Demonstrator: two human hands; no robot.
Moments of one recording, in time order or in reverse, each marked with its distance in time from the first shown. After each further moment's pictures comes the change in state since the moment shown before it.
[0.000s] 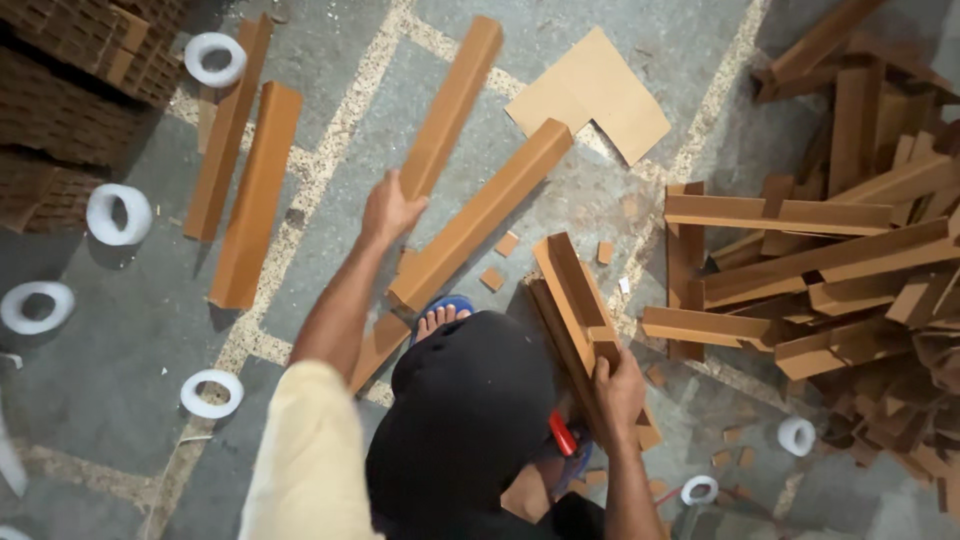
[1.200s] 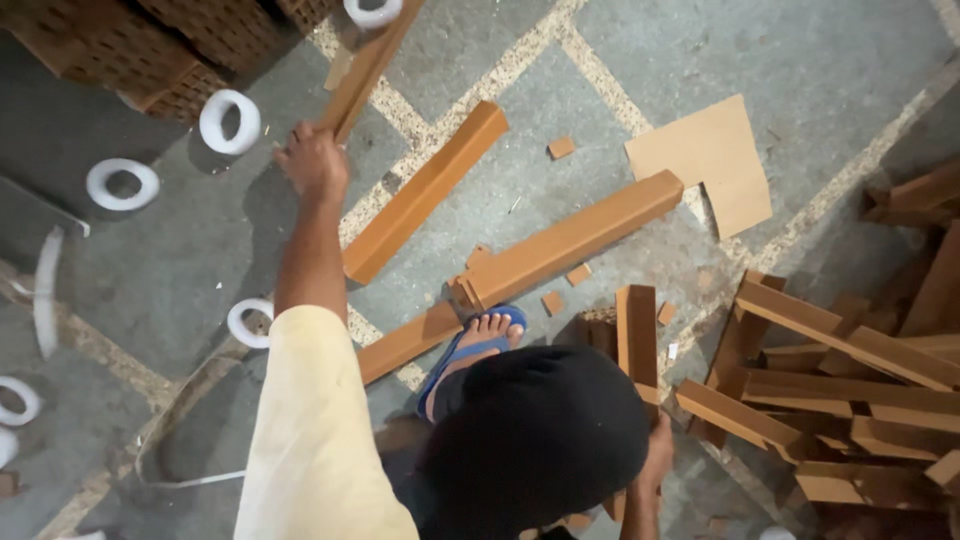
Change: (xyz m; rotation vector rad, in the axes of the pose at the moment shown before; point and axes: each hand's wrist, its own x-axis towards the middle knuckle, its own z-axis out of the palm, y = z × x) left_hand -0.009 -0.221 -0.130 0.398 0.444 -0.371; right_hand 0.008 0.021 0.013 -0.068 -0.113 0.034
